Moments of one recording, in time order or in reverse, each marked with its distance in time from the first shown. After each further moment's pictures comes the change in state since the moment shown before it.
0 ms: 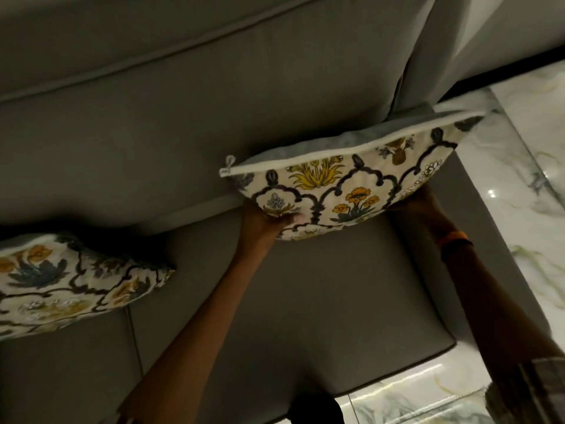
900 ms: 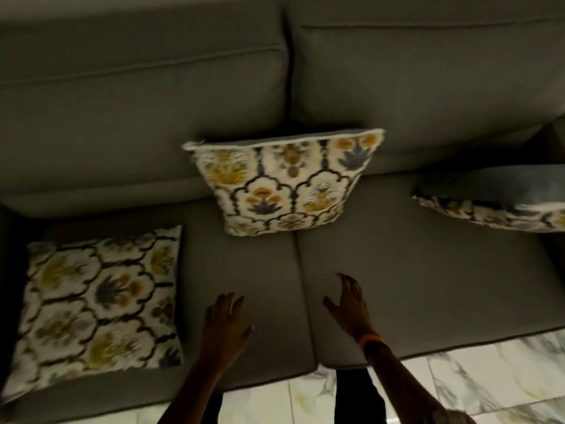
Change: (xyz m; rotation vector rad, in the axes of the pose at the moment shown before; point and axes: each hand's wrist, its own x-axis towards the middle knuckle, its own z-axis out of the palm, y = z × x) left_hand -0.344 -0.295 -0.515 1.168 -0.182 -0.062; right_hand -0.390 -0.011 0.552 -0.628 -0.248 0.089
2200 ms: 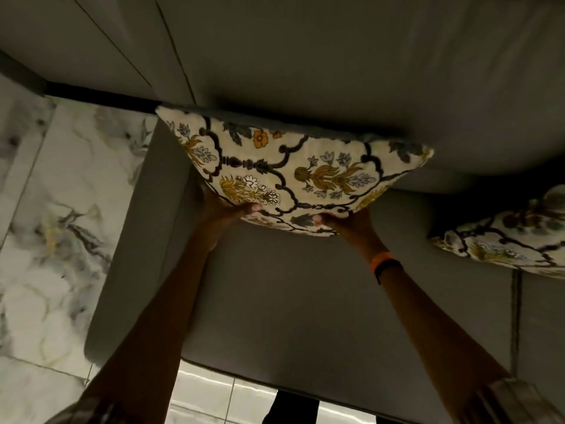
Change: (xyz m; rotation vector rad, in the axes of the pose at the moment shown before) left_hand 0.032 -0.518 -0.118 -1.283 0.375 -0.457; right_hand 0.060 -0.489 0.266 0.605 -0.276 -0.419
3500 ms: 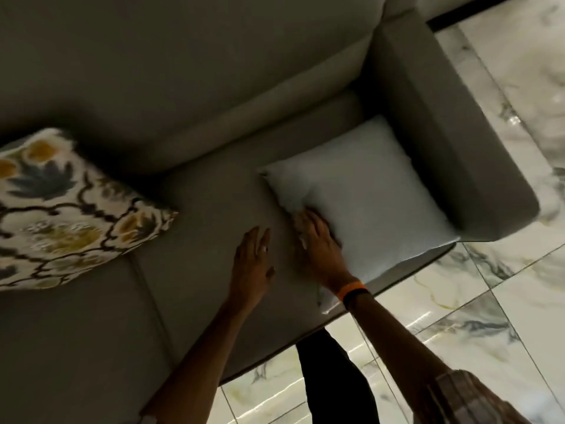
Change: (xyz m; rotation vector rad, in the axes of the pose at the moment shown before) left_hand -0.360 0.056 0.907 1.200 -0.587 0.743; right_hand -0.372 0.274 -0.759 -0.712 0.410 0.139
